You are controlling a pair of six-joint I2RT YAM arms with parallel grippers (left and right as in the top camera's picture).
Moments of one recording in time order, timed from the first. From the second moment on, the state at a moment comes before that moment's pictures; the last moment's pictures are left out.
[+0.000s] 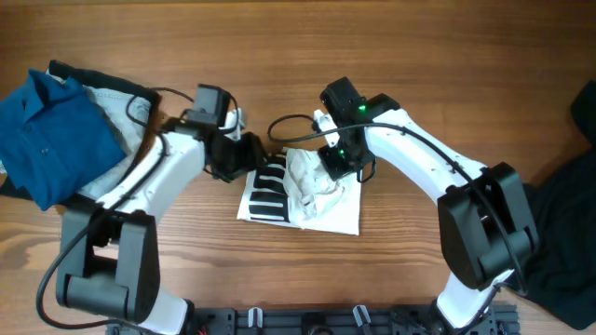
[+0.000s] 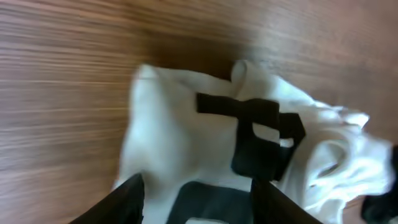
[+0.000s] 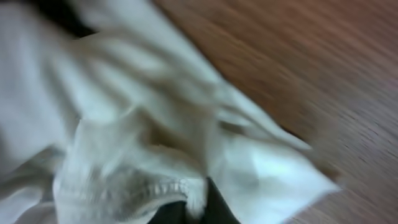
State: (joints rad) left arm -0.24 1.70 1.03 -0.63 0.41 -0.45; right arm 0.49 1.90 1.33 -0.92 -0.14 0.04
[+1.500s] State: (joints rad) left arm -0.44 1.82 0.98 -0.36 0.41 -0.45; right arm 0.31 1.68 1.02 -1.12 0.17 0.63
